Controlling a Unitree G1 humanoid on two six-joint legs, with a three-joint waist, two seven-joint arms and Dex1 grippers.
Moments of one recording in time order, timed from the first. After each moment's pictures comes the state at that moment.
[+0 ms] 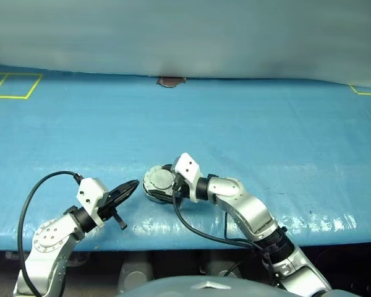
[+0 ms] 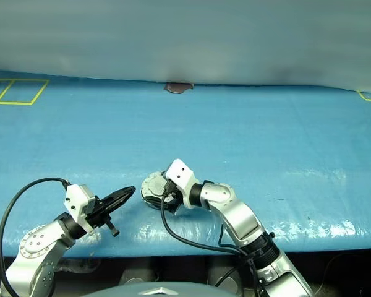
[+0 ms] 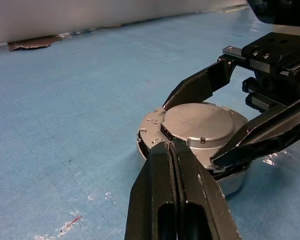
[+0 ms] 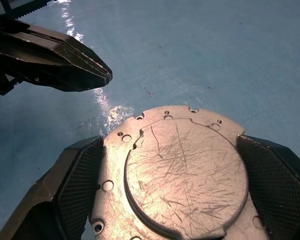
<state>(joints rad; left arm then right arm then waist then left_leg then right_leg) 0.34 0.47 0.12 -0.42 -0.37 0.15 -0.76 -0.28 -0.23 0.47 -0.19 0.18 0.54 0.64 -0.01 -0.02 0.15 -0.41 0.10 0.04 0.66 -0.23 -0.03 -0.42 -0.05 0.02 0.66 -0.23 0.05</state>
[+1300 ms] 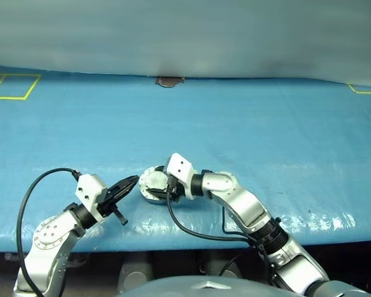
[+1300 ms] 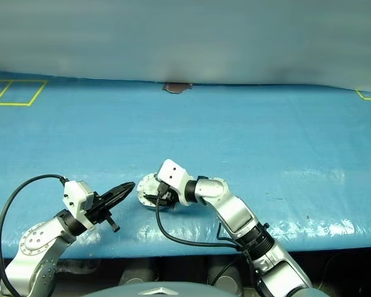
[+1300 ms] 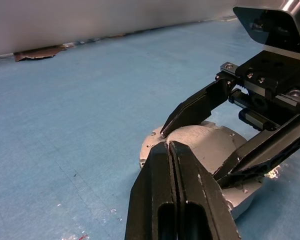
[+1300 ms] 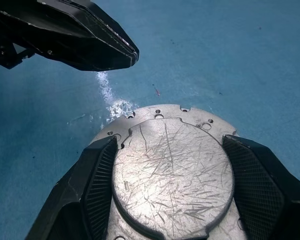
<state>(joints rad) 0.32 0.47 0.11 -0.43 -0.40 0.17 -0.73 -0.35 -0.22 0.52 -0.12 0.11 0.49 0.69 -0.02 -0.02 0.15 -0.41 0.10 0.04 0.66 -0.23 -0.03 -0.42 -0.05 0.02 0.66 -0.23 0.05</state>
